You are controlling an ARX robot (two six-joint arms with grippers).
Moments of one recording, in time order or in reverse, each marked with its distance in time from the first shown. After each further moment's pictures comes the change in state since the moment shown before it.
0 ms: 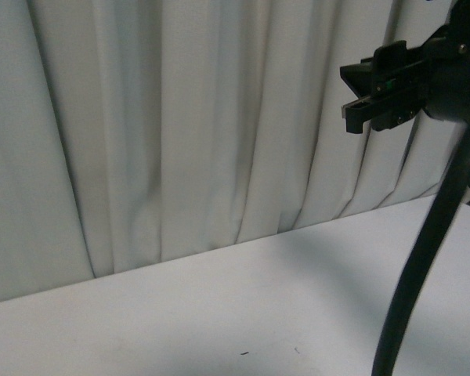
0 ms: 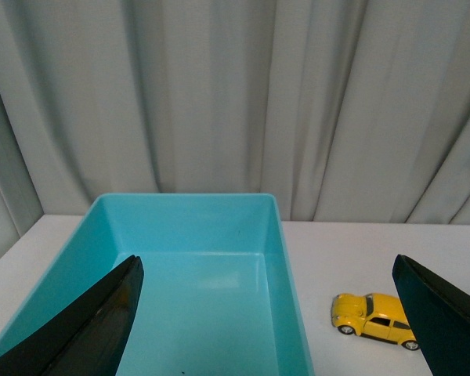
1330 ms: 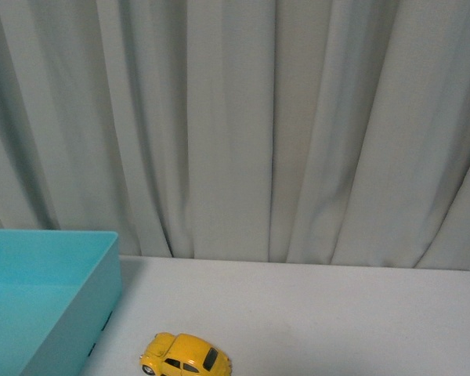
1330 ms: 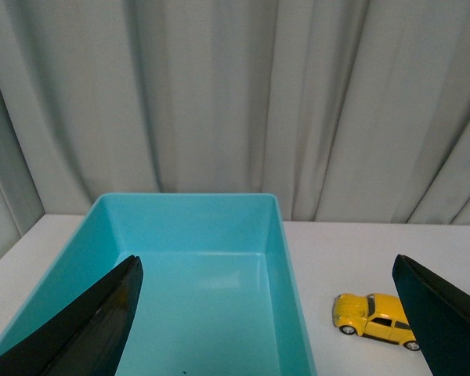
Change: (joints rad) left arm 0.000 0.000 0.000 0.000 0.000 0.000; right arm 0.124 -0.491 -0.413 -0.132 0.114 0.195
